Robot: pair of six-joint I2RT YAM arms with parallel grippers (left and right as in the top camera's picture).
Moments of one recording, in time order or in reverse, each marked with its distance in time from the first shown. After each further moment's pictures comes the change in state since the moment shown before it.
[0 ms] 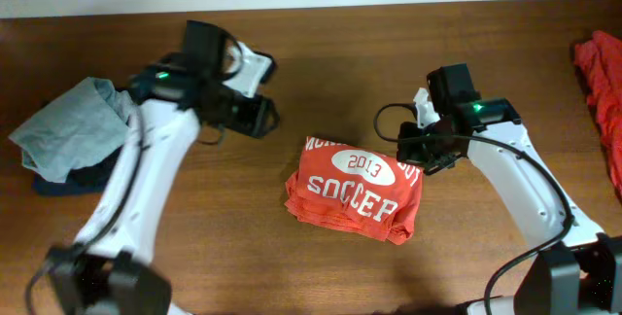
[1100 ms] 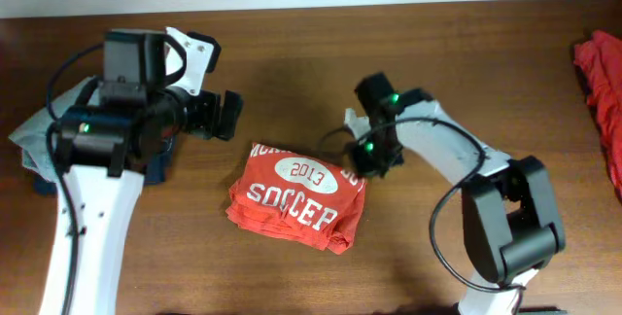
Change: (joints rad) left arm 0.121 -0.316 0.016 0.003 -0.236 -0.003; right arm 0.230 0.328 0.103 0.017 -0.016 -0.268
